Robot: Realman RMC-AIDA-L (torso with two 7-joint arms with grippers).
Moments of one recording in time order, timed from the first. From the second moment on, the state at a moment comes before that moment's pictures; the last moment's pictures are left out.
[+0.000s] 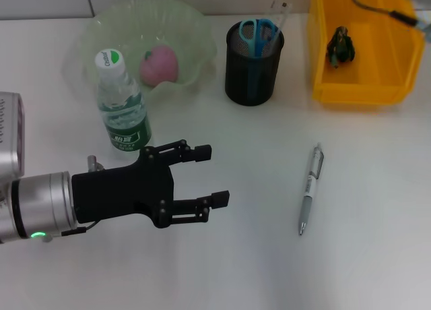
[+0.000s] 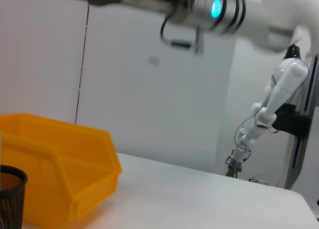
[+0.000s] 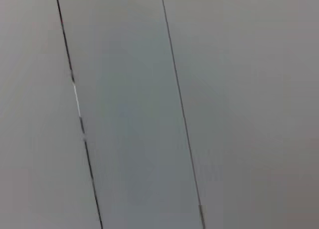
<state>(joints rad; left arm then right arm) -0.36 -2.06 1.24 0.56 1.47 1.54 -1.06 0.38 2.08 -1.31 -1.42 -1.60 -0.94 2.05</state>
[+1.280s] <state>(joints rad) -0.36 -2.07 1.24 0.55 1.53 1.53 -1.05 0.67 2.09 -1.30 -1.24 -2.61 -1.57 2.96</state>
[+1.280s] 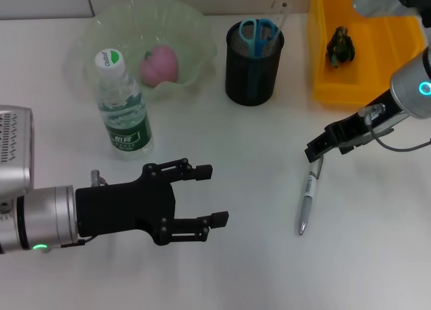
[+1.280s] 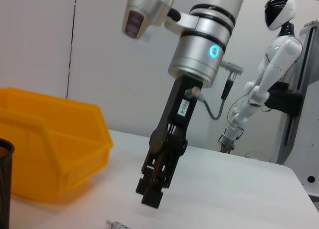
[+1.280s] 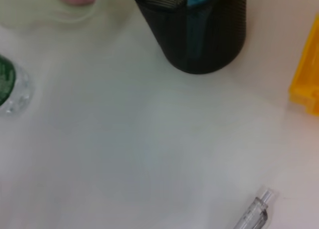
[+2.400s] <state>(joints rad) -0.36 -2.07 1.24 0.54 1.53 1.53 -1.04 0.77 2.09 -1.34 -0.95 -2.63 -1.41 2.96</state>
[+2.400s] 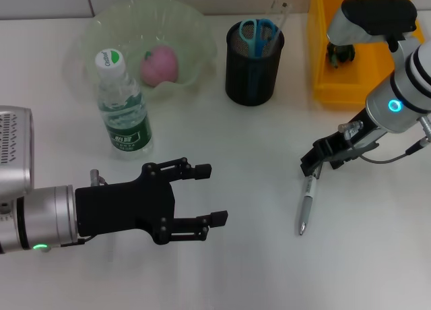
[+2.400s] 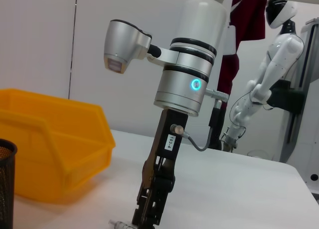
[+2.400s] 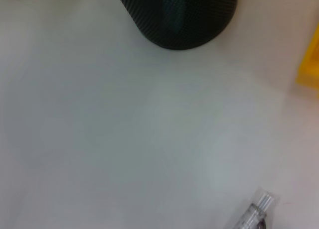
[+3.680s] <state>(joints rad) -0.35 -2.07 1.24 0.54 1.53 1.52 -1.03 0.74 2.08 -1.37 -1.00 -2.63 -1.39 2.93</state>
